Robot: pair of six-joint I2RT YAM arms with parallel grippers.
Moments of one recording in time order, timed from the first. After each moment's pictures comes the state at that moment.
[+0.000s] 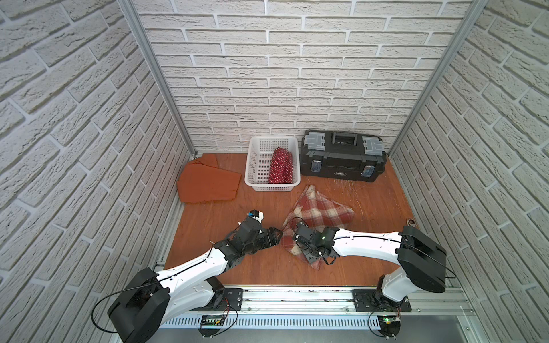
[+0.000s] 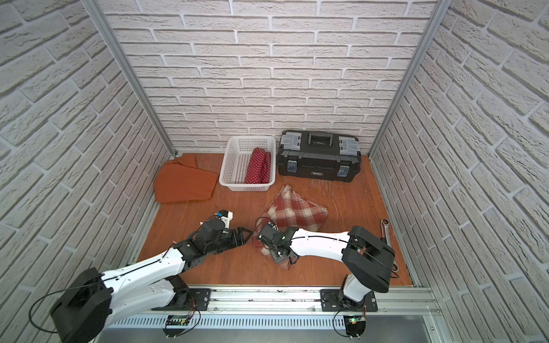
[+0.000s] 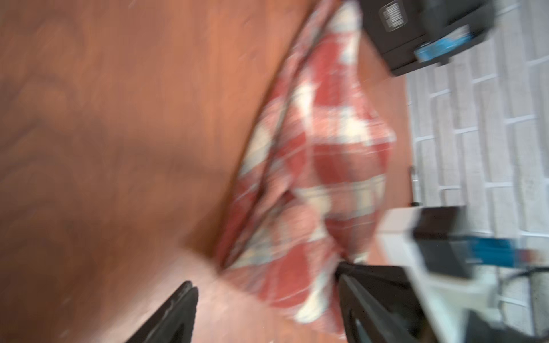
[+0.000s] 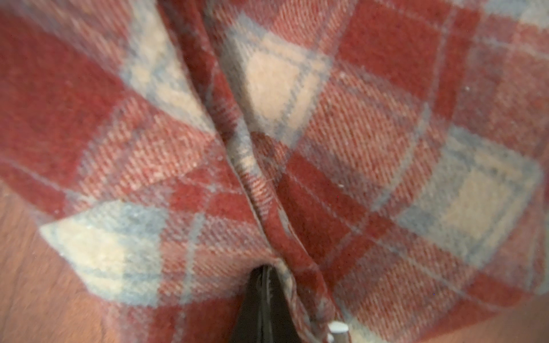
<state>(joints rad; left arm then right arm) -0.74 1.05 0.32 0.01 0.12 -0.94 0.99 1.60 0.88 -0.67 0.26 0.49</state>
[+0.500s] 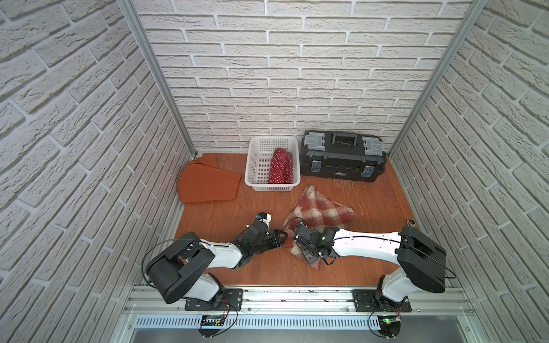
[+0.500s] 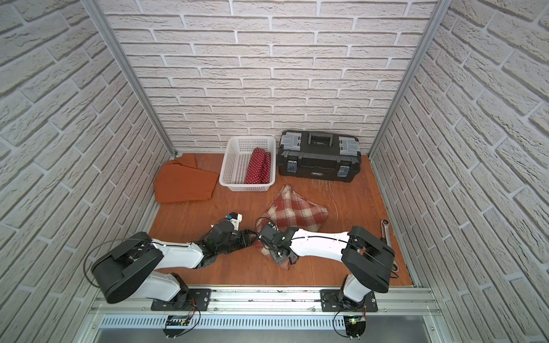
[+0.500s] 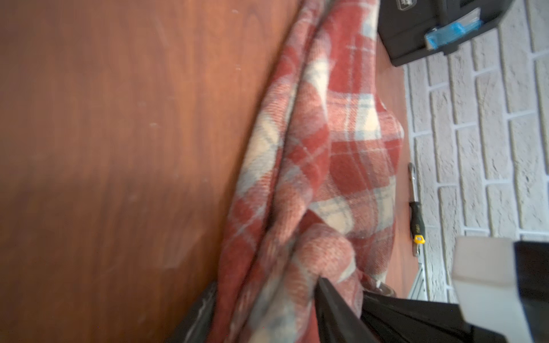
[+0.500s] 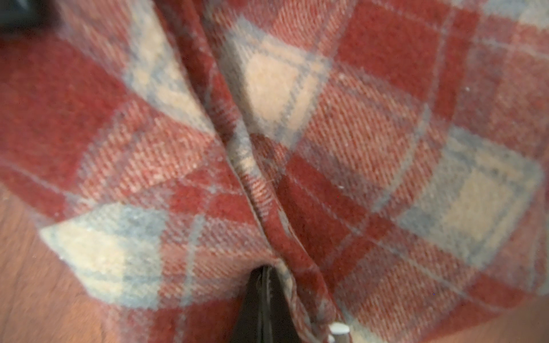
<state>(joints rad) -0.76 1.47 0.29 0.56 0.19 -0.96 0.99 1.61 0.87 -0.66 0.26 0.50</state>
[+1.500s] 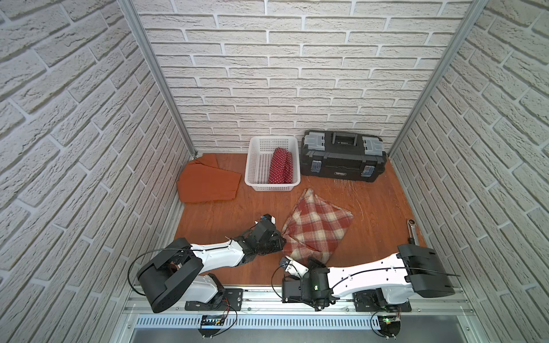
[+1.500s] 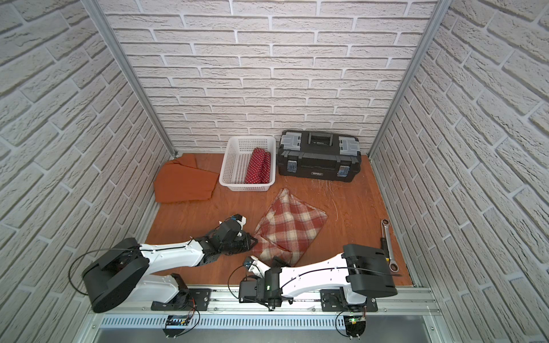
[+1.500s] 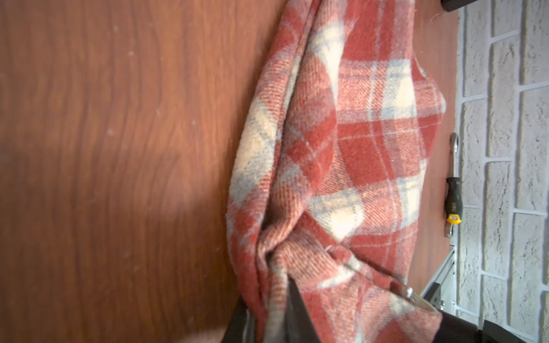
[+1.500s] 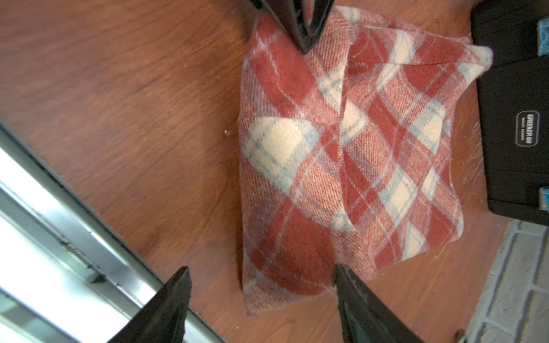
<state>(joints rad) -0.83 1.33 0.41 0.12 0.14 -0.95 1.53 1.64 0.97 -0.90 0.66 0.54</state>
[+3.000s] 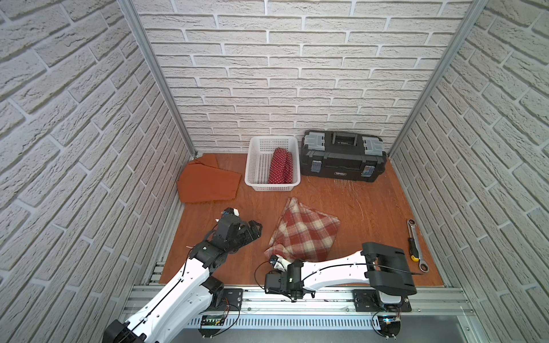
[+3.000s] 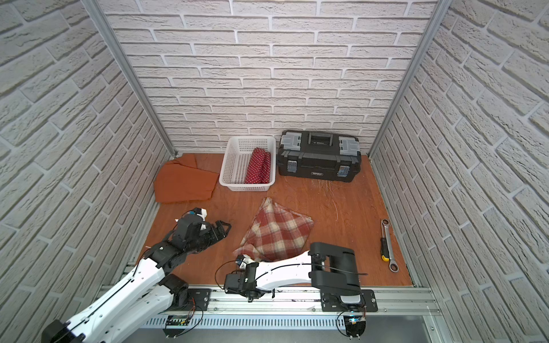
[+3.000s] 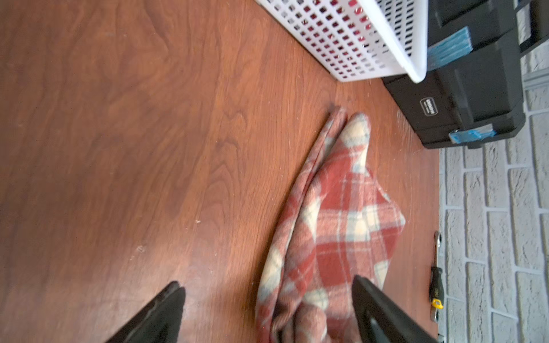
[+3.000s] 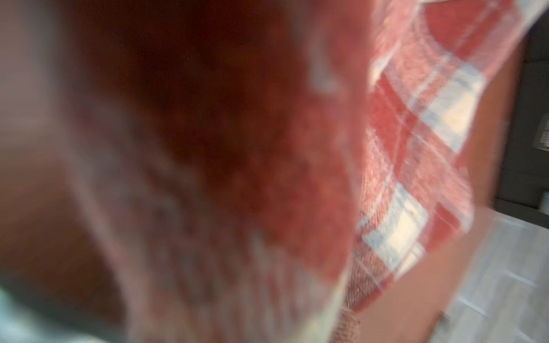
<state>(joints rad) -0.49 0.73 0.45 -0.48 0.09 -0.90 1.44 1.83 1.15 -0.92 0.49 0.46</state>
